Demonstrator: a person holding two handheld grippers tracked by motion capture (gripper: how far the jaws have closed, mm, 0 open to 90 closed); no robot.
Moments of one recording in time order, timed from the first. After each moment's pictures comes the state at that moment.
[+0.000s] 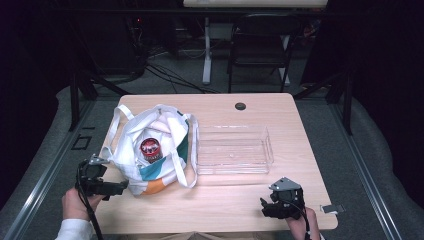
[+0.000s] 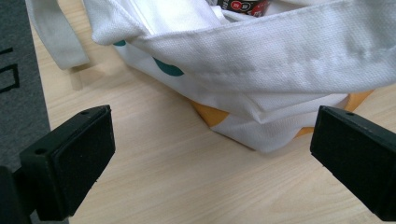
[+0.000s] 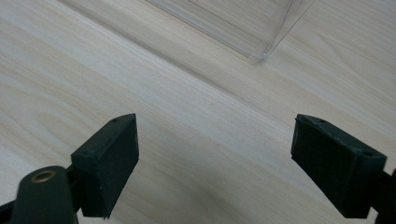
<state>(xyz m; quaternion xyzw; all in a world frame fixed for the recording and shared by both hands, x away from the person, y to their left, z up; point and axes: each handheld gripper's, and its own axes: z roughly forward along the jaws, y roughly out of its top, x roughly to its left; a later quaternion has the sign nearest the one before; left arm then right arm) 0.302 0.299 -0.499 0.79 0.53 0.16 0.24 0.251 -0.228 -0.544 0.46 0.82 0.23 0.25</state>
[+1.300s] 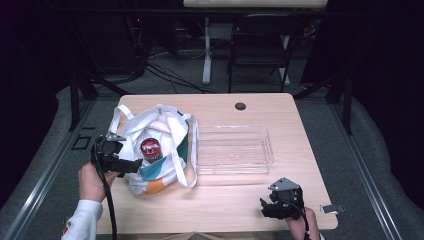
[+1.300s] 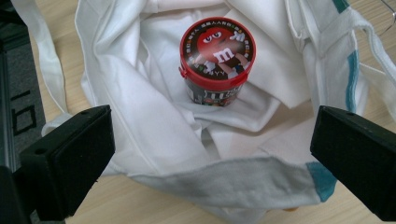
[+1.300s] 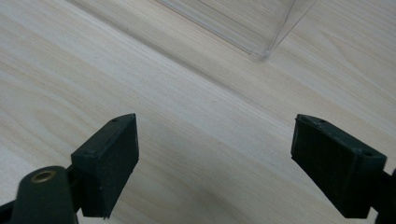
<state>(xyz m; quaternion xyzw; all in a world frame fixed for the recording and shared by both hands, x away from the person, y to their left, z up) 0.347 0.252 -0.453 0.80 0.50 0.20 0.25 0.252 -0.226 -0.547 0.46 0.82 0.23 0.25</state>
